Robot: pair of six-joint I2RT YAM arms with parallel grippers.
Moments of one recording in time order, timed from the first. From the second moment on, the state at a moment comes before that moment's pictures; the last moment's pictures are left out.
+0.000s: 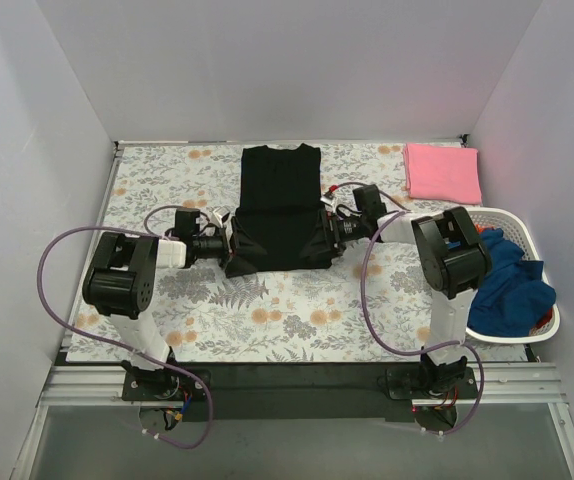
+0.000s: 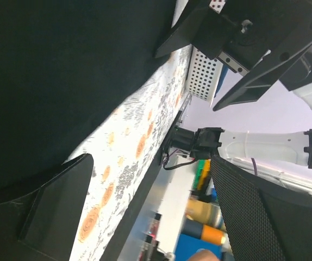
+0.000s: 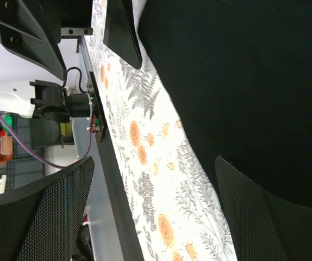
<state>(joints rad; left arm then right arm) -0.14 1.81 0.73 0.28 1.07 -0.84 0.37 1.99 1.07 0.05 -1.12 0.41</state>
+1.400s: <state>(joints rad) -0.09 1.79 0.94 0.32 1.12 -0.85 0.33 1.94 1.19 0.07 -1.20 0.47</state>
